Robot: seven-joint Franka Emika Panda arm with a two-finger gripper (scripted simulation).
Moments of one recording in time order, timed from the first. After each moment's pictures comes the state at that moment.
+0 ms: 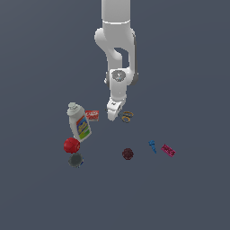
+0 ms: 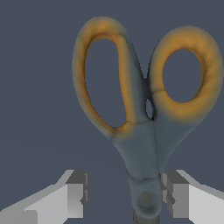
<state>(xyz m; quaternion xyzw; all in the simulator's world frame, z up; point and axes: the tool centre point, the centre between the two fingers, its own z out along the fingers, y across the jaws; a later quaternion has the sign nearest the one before) -0.188 0.018 0.010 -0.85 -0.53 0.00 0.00</state>
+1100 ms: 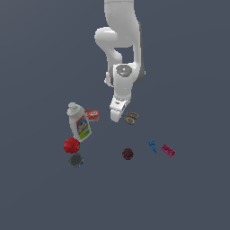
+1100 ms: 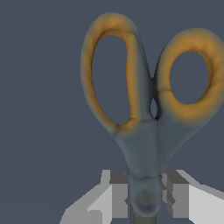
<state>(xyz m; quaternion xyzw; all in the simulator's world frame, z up) -0.144 0.038 0.060 -0.85 -0.53 0.00 0.00</state>
